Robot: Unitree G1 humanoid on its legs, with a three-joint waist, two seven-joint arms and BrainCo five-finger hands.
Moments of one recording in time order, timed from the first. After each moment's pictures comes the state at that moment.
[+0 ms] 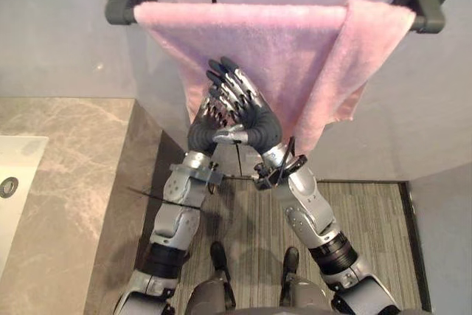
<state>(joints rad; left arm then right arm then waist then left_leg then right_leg) -0.38 0.15 -0.16 0.03 -0.58 -0.18 -0.15 -0.47 0.01 0.39 -0.08 0.42 -0.19 0.13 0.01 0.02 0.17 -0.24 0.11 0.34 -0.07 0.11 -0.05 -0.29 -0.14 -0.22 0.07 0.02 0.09</state>
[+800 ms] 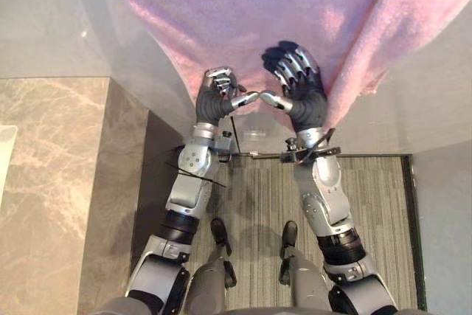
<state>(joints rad) -0.50 0.04 -0.10 0.13 -0.20 -0.21 0.13 -0.33 0.03 0.17 -0.18 0.34 -0.24 -0.03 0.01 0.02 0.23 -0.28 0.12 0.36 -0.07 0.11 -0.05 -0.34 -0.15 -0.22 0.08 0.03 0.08</state>
